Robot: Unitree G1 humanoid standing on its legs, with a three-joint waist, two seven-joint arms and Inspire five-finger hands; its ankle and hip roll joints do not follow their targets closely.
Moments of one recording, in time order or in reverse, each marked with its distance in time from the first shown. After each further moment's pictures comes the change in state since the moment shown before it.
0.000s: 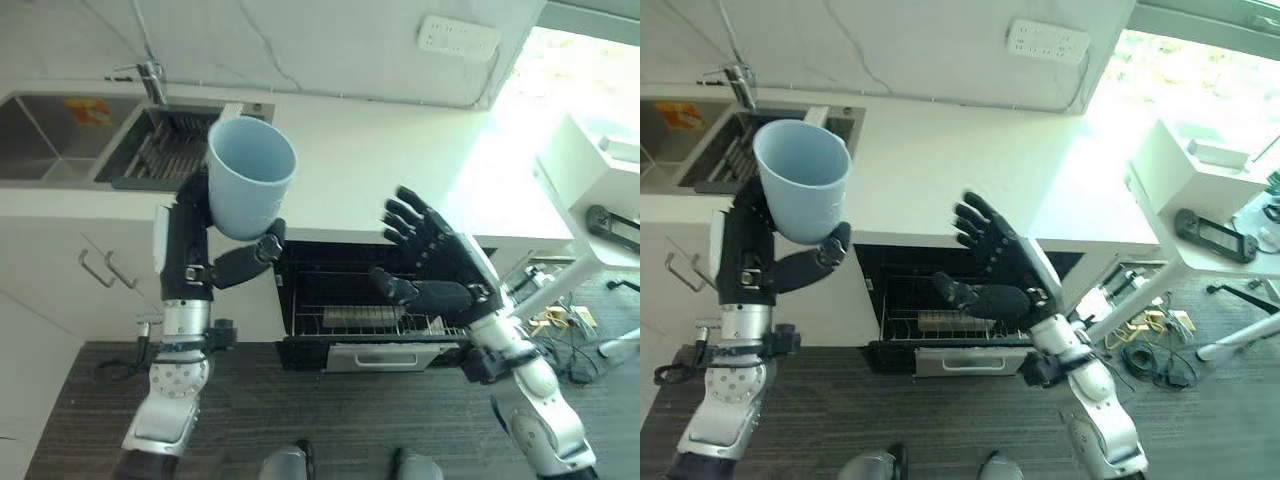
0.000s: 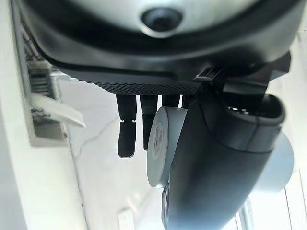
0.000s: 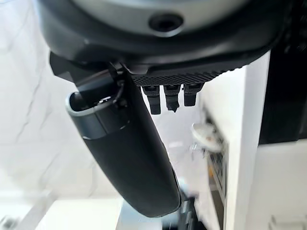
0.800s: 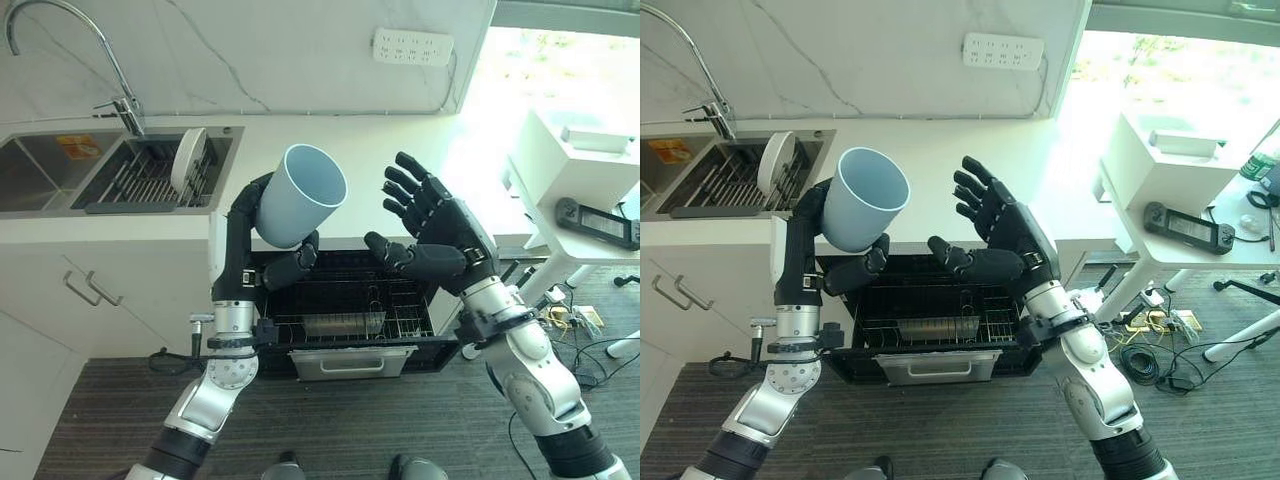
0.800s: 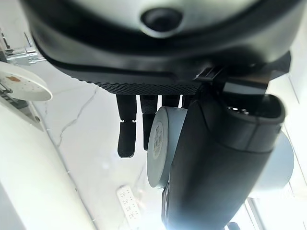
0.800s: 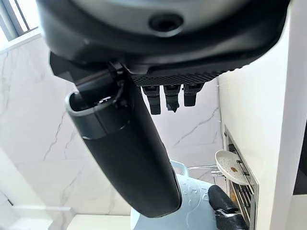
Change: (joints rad) left arm -0.075 -0.055 -0.234 0.115 0.273 0.031 0.204; right arm -0.121 -0.046 -0.021 0.052 0.040 0.066 -0.139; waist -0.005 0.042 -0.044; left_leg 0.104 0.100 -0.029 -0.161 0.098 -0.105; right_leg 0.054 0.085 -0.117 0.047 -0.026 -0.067
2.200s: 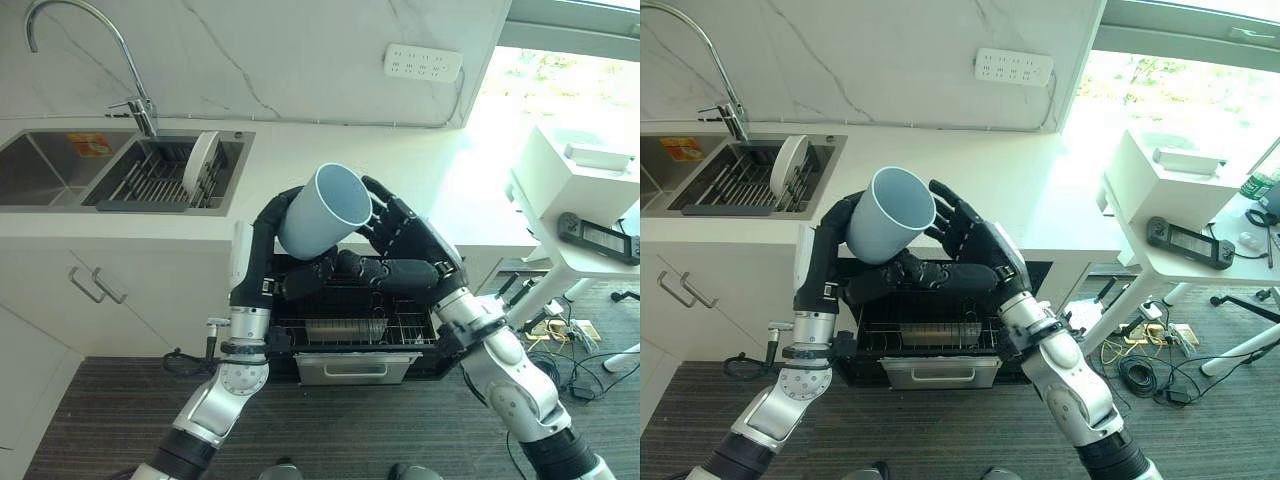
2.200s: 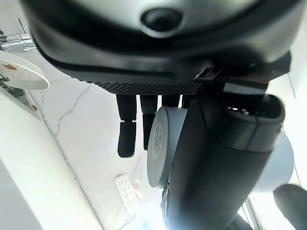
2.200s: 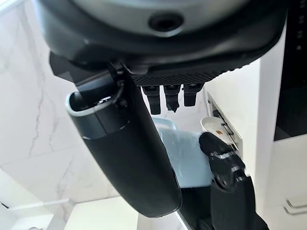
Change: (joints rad) left arm 0.000 0.000 -0.053 -0.001 0.026 0.001 -0.021; right arm -0.002 0.043 0.124 0.000 0.097 0.063 0.017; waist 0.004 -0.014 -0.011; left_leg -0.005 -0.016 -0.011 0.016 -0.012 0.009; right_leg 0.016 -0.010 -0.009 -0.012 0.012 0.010
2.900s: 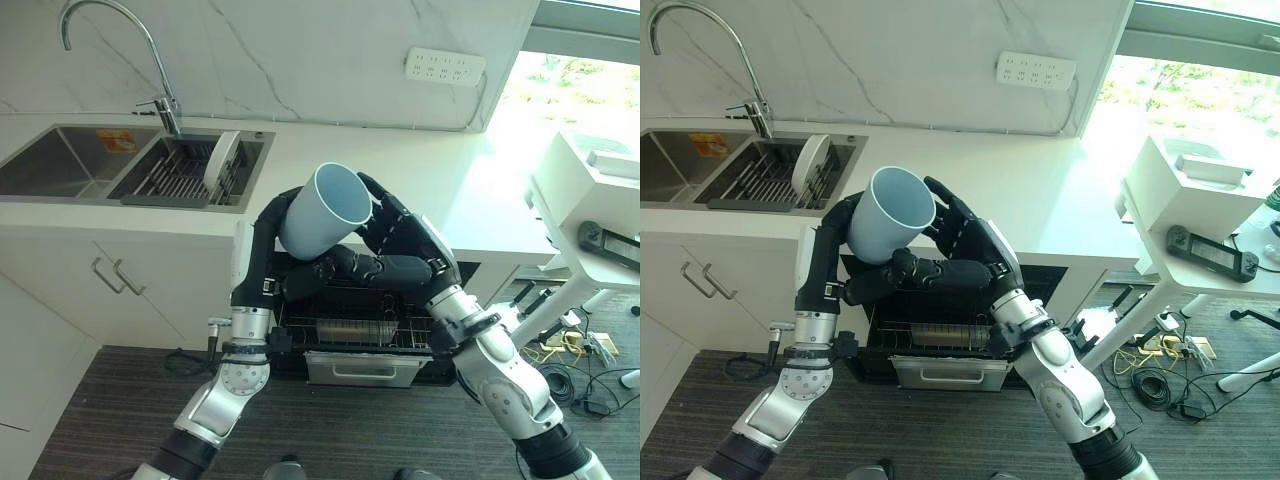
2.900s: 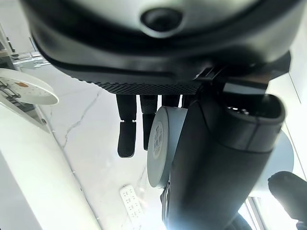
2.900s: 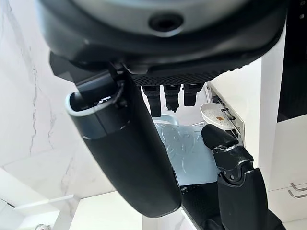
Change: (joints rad) left arm -0.002 -0.002 -0.005 -0.002 -0.035 0.004 -0.004; right arm -0.035 0.025 0.019 0.000 0.018 0.001 -0.064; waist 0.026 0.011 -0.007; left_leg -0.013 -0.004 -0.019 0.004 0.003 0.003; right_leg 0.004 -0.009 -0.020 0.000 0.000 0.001
